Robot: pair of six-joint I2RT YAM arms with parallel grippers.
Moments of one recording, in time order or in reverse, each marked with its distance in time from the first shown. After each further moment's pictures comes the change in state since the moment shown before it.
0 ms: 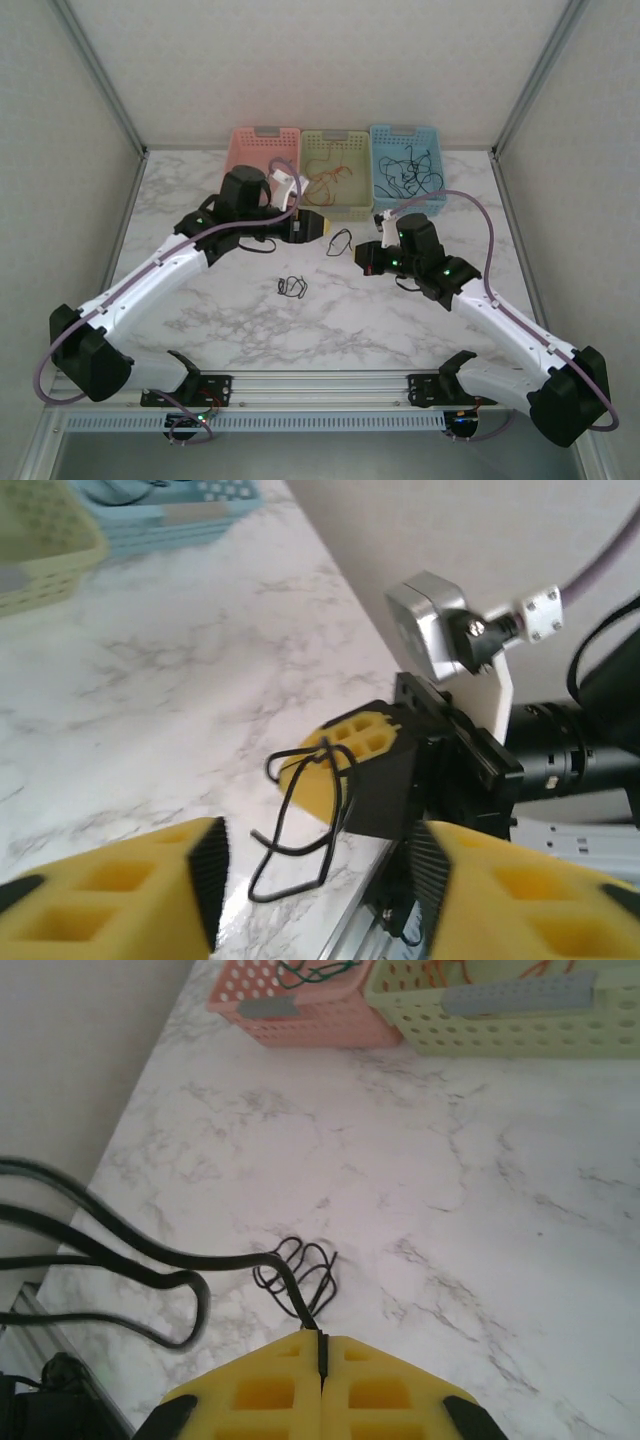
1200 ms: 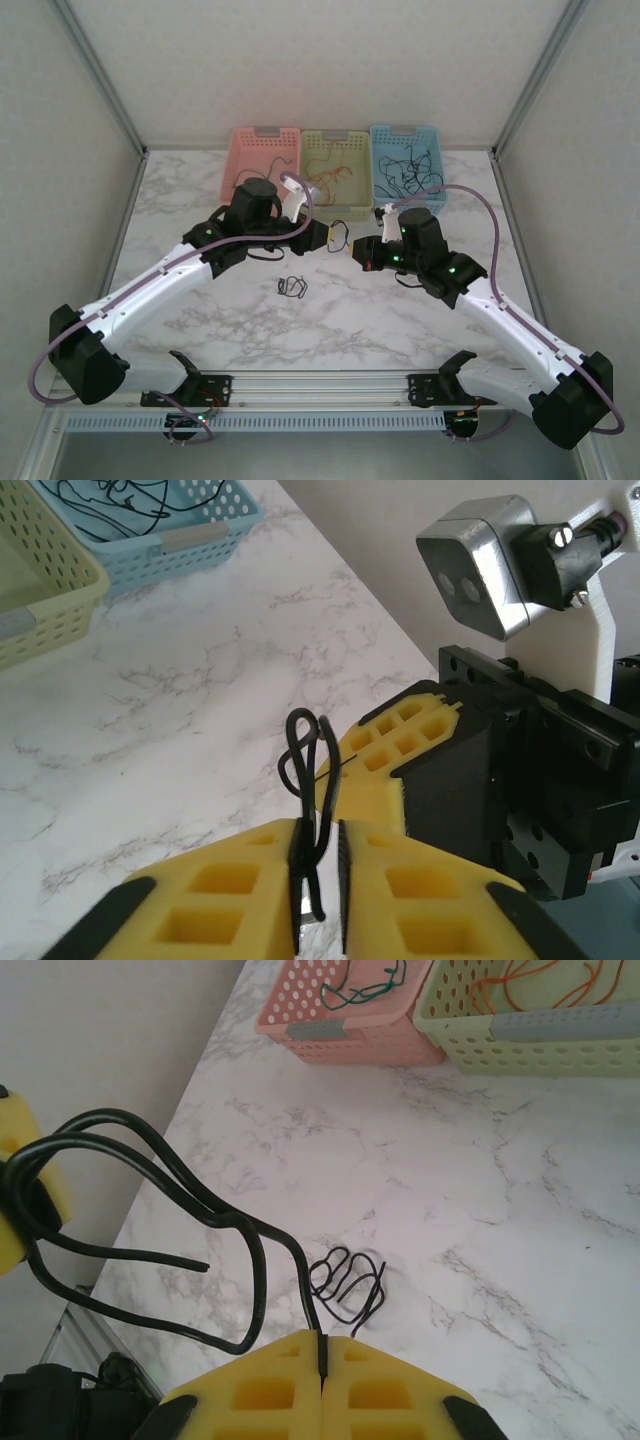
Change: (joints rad) left arm -0.105 -0.018 -0.069 0.110 -0.116 0.077; right arm 0.022 -0.017 0.079 -0.041 -0.031 0.045
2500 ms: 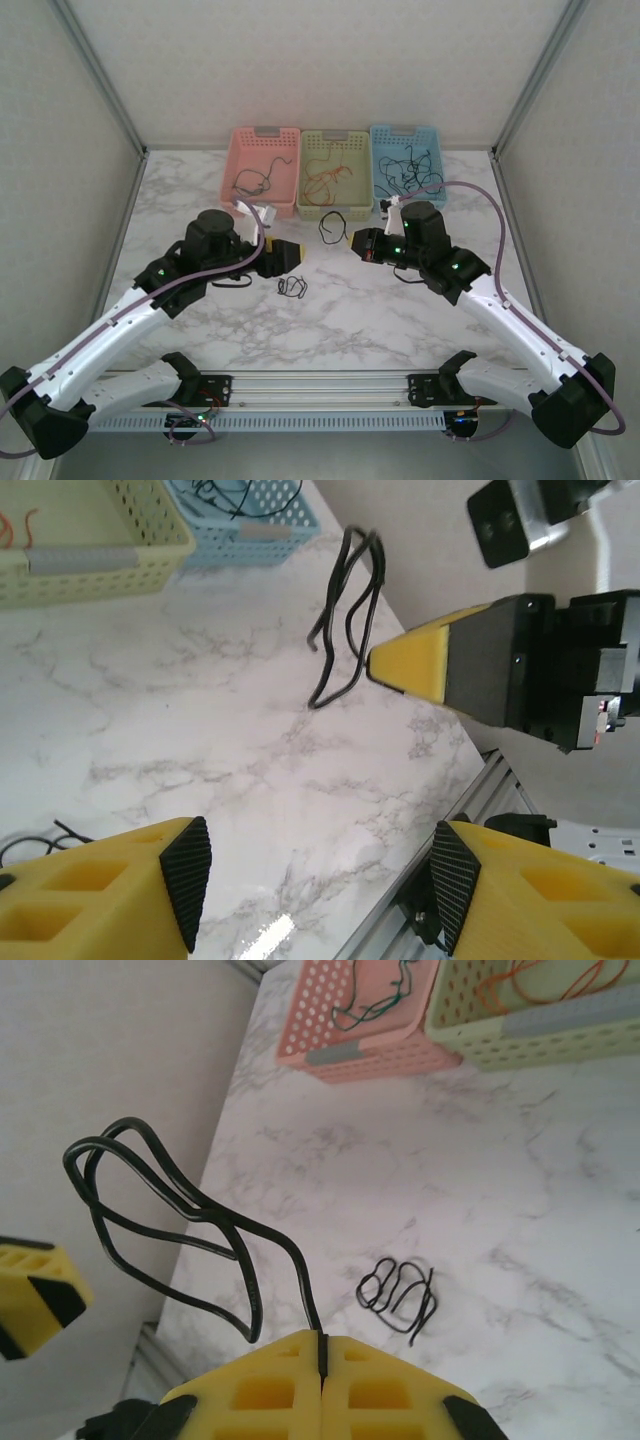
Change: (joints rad) left arm 0.001 -0.351 -0.216 -0.083 -0.143 -0.177; right arm -0.005 0.006 0.058 -0.012 0.002 0.169
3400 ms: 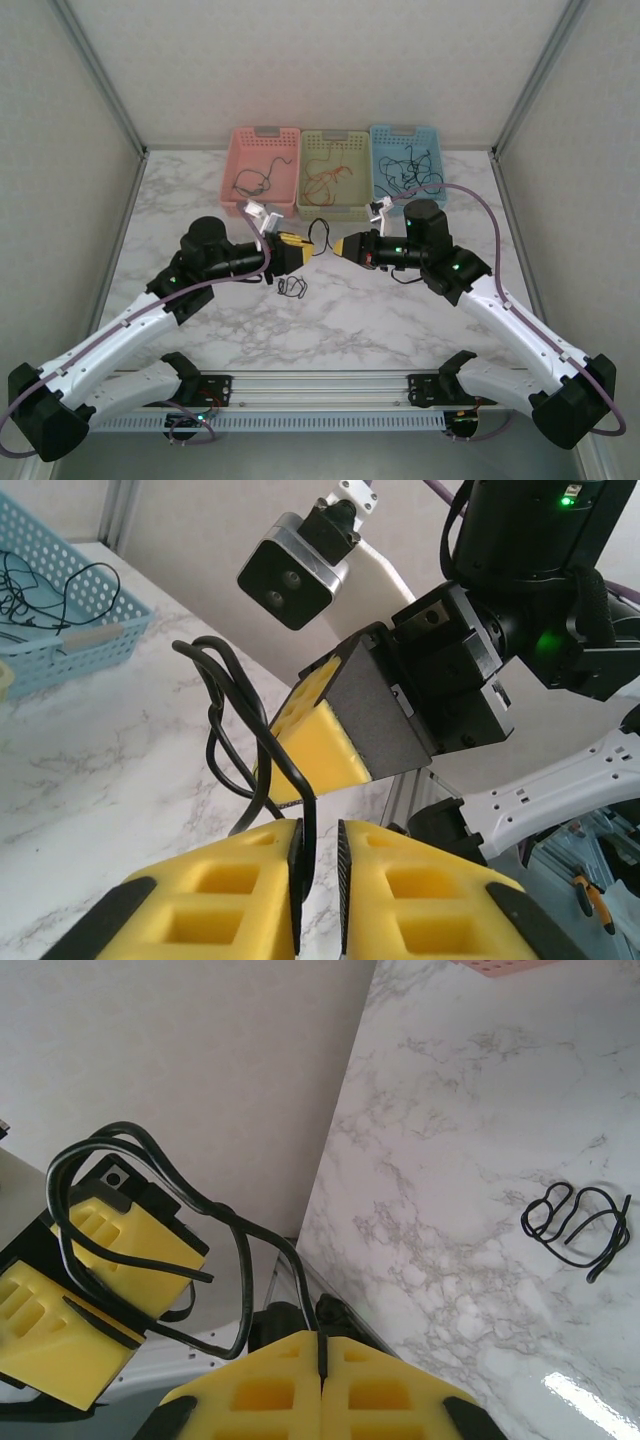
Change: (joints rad) left arm 0.029 -0.013 -0.166 0.470 0.293 0.119; right arm 0.000 -0.005 0.001 0.085 -0.340 0.161
